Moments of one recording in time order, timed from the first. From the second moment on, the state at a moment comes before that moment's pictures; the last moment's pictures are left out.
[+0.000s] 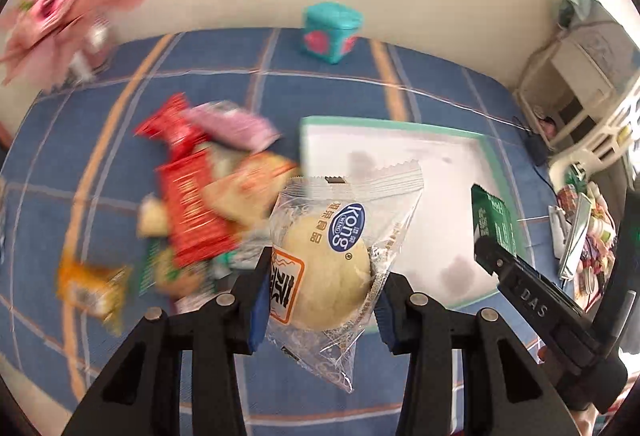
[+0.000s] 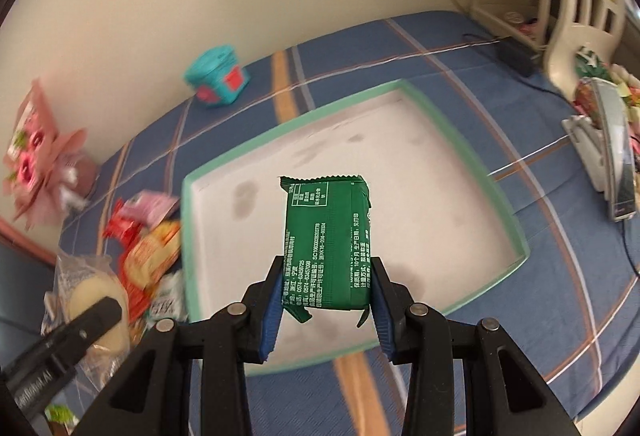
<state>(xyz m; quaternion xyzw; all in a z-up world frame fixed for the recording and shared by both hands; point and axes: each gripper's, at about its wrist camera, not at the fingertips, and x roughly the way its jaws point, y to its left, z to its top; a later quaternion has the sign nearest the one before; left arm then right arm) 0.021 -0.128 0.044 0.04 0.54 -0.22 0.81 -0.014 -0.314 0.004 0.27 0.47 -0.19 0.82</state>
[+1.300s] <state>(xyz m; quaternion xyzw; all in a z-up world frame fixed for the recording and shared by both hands) 0.069 -0.254 -0.028 0.10 0.54 -0.22 0.81 0.023 -0.396 -0.033 0.22 0.46 -0.24 0.83</state>
